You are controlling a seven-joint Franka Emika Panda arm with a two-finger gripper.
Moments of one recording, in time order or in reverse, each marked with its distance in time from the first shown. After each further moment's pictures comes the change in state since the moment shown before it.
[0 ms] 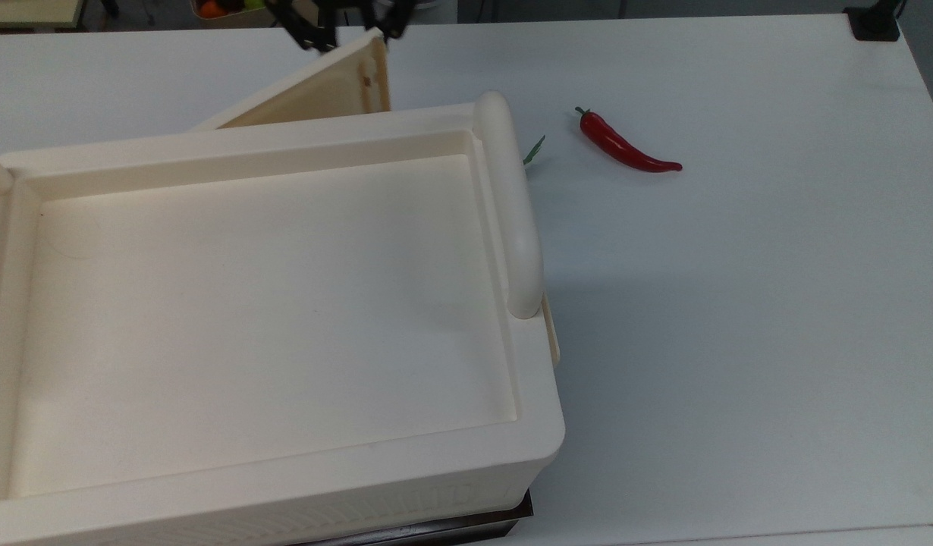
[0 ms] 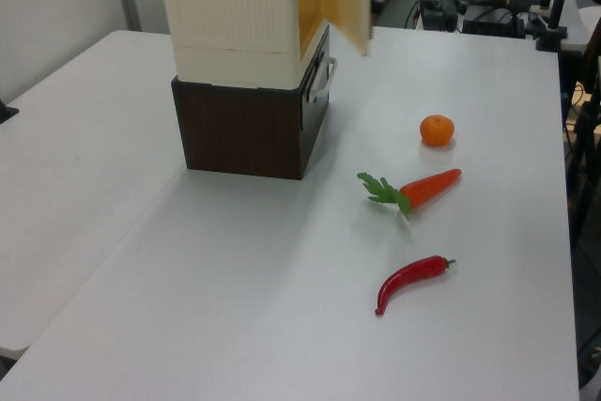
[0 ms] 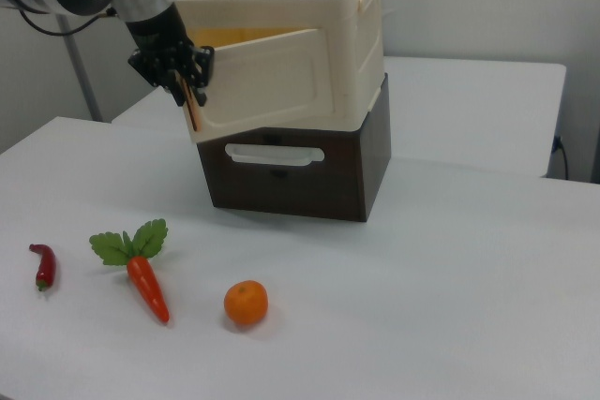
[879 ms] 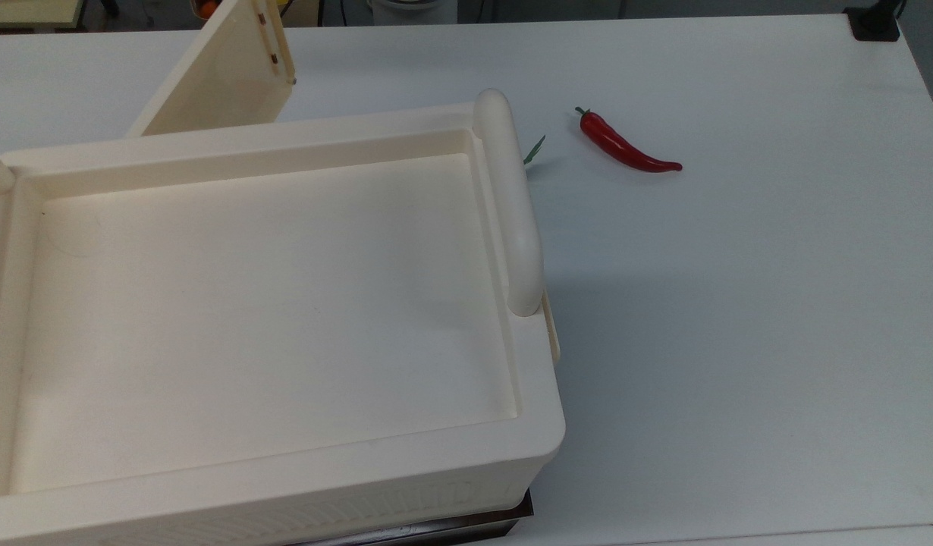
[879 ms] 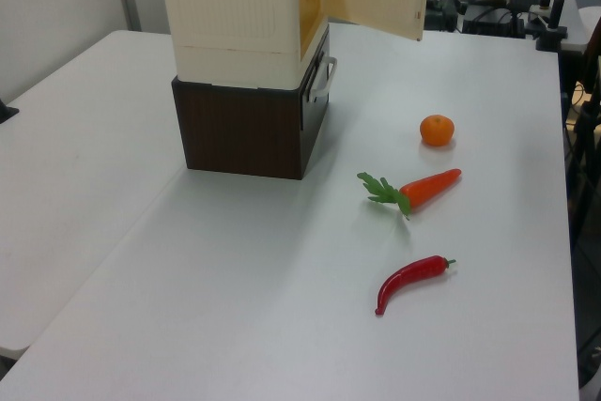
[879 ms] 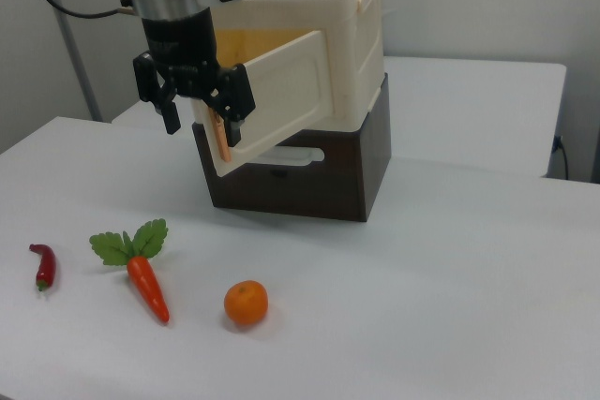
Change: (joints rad) arm -0.281 -0.153 -0.030 -0.002 -0.003 -0.412 -0.112
